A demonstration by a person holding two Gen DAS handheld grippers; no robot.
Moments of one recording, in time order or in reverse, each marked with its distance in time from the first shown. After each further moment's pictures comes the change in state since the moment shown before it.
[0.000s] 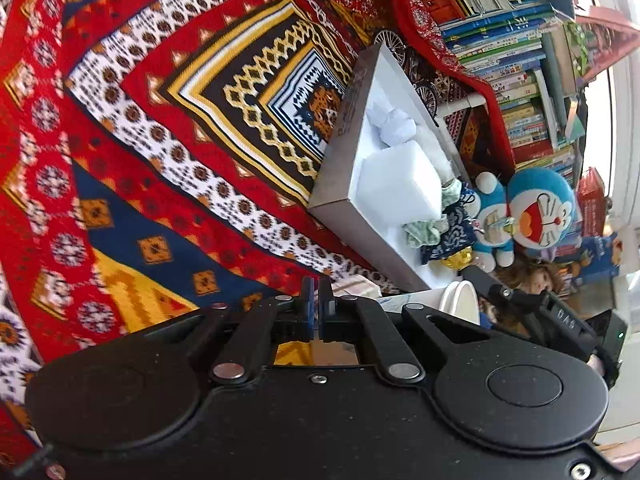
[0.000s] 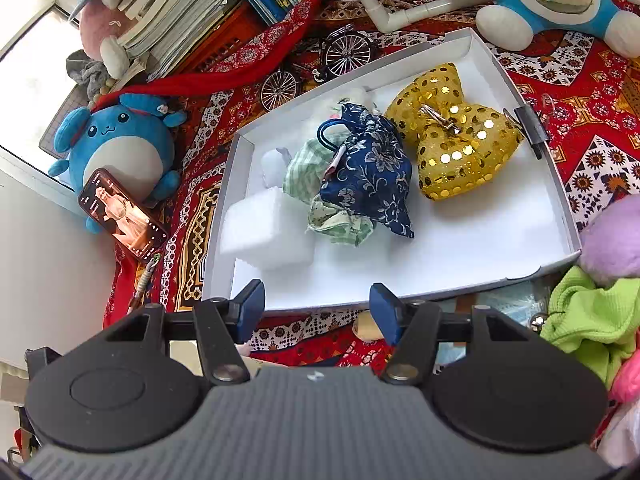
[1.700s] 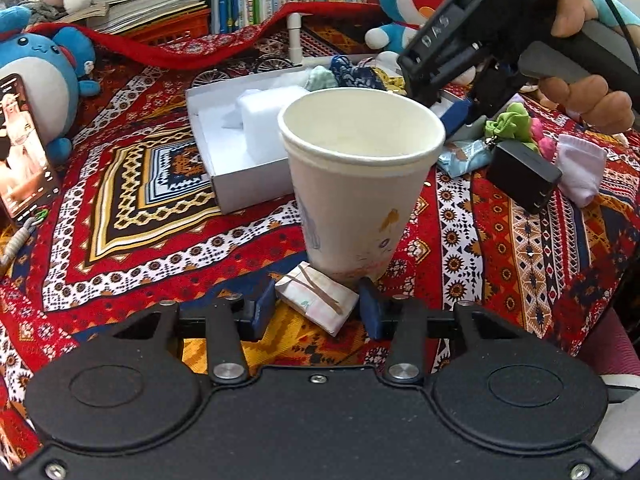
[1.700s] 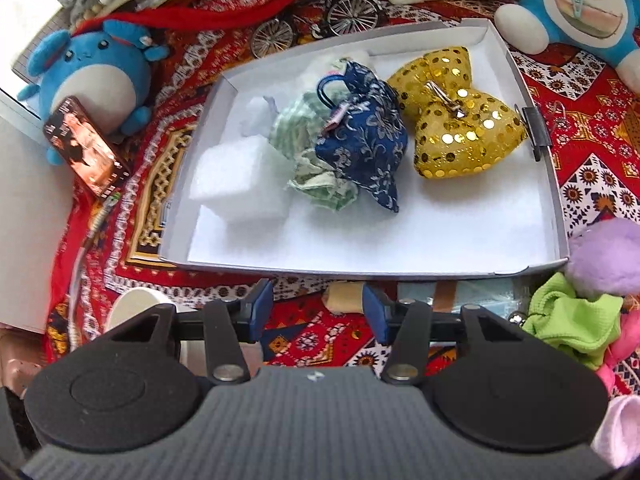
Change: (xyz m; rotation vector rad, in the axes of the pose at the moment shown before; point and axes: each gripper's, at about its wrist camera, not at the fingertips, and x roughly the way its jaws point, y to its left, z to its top) left arm 0.010 -0.076 -0.127 1.055 -0.157 0.298; right arm 0.016 0.019 -0.003 -0.152 0.141 -0.182
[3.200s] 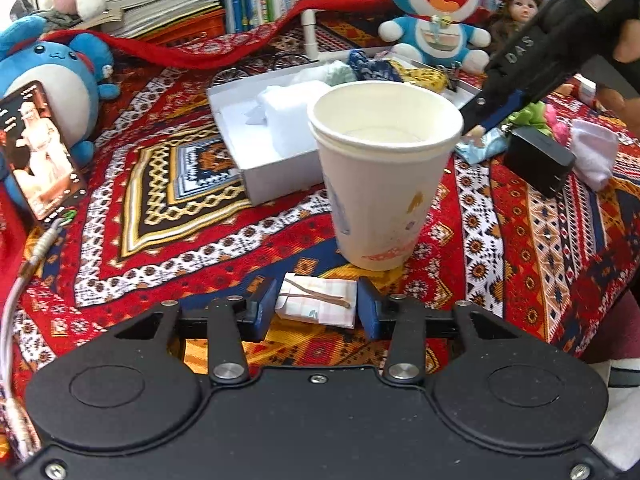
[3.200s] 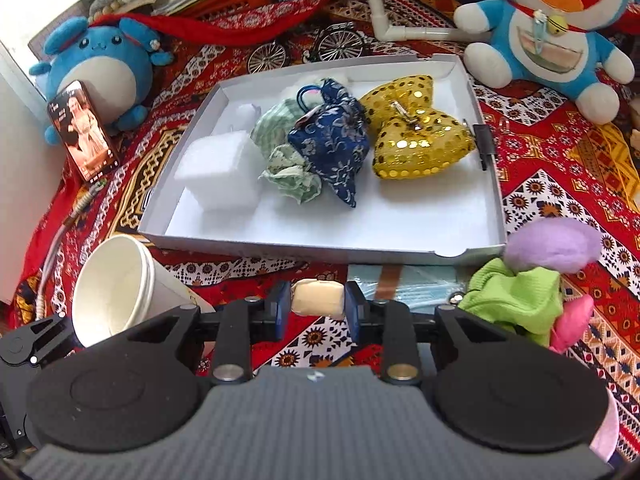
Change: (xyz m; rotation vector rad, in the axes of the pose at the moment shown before) left arm -0.012 0.004 -0.003 0.032 0.019 0.072; right arm -0.031 -0.013 -0.040 -0.085 -0.147 -0.047
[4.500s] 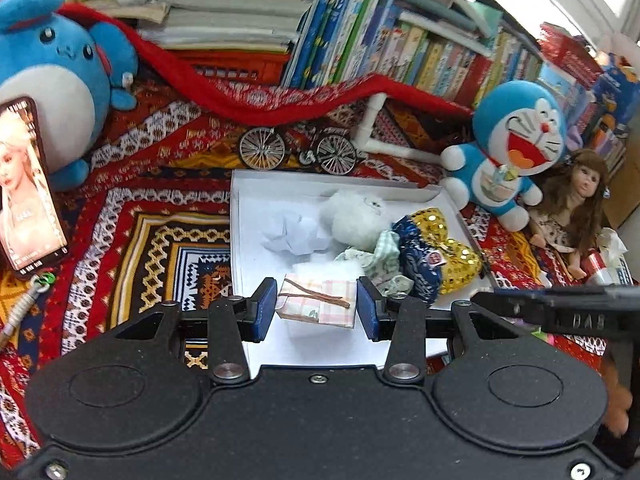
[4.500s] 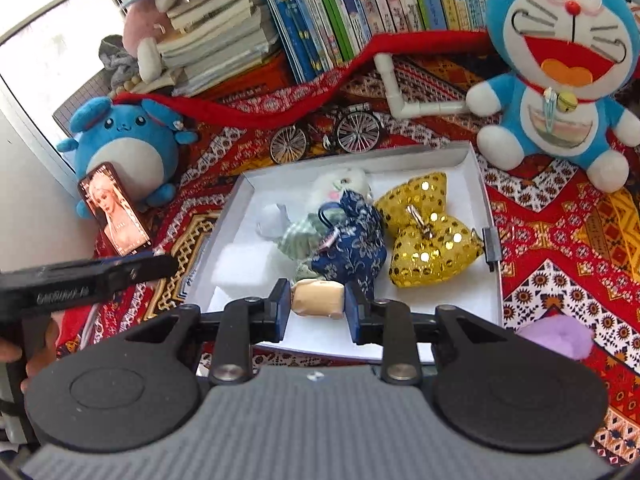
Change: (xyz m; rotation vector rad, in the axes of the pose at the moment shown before) left arm 0.043 0.080 0.163 -0.405 0.038 -0.110; right arm -0.017 -0.002 0.050 0.019 -0.119 0.084
